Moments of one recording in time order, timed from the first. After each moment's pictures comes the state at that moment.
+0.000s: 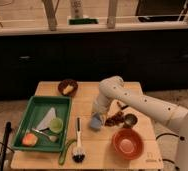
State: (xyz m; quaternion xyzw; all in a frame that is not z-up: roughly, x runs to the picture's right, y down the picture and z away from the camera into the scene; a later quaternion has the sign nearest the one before) arm 0.019 0.175 0.828 -0.26 -0.33 -0.42 0.81
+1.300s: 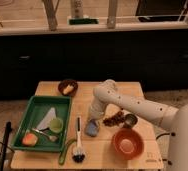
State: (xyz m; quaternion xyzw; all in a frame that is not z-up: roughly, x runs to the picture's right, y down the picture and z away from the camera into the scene) arm -0.001 0.209 0.832 -0.29 -0.35 -0.43 0.78
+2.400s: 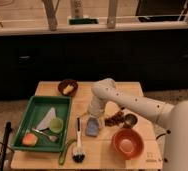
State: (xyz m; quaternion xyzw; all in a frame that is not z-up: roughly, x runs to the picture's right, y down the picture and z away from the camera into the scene) arm 0.002 0.195 0.835 -0.30 -0.34 -0.45 0.77
